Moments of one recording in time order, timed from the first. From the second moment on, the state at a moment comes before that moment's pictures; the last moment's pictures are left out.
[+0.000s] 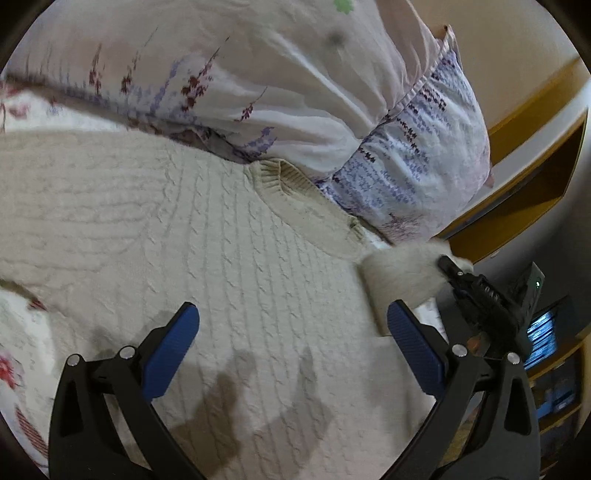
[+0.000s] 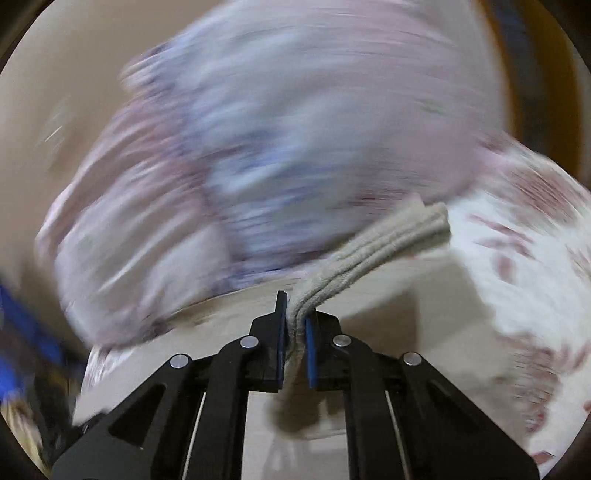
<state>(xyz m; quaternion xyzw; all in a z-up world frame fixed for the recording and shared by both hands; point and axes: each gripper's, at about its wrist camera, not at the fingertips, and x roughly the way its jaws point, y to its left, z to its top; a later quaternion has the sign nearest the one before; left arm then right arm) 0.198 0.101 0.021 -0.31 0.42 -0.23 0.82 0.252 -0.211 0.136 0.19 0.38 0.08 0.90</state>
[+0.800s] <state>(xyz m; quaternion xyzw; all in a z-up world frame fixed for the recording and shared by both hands) 0.248 0.076 -0.011 -0.36 0.47 -0.19 0.78 0.192 -0.301 0.059 0.38 0.47 0.01 0.80</state>
